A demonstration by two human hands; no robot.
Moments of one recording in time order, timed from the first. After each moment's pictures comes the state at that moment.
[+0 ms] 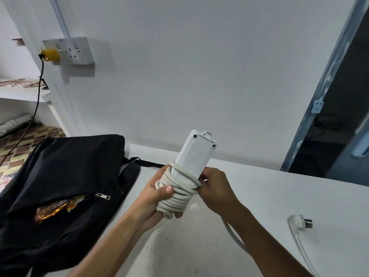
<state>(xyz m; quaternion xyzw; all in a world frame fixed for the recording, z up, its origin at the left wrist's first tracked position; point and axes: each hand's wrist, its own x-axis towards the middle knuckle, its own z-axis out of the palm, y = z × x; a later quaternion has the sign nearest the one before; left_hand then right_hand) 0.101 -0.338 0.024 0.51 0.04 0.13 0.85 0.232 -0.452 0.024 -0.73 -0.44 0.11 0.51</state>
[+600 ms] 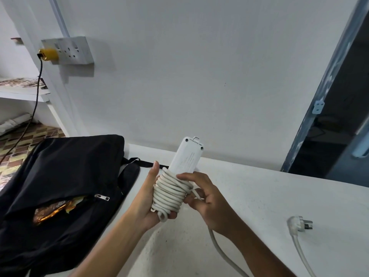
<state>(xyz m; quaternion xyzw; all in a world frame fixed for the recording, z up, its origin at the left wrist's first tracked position) 0.107 -0.334 0.025 0.44 0.24 0.08 0.86 0.214 -0.463 0.004 -0.62 -0.50 0.21 0.56</state>
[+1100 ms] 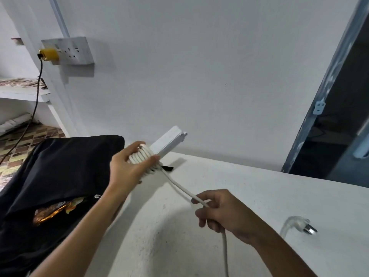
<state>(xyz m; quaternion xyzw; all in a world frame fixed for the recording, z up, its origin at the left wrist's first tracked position) 0.104 -0.273 0.046 0.72 0.31 0.37 0.49 0.224 -0.495 0.026 -0.67 -0.35 0.42 0.51</state>
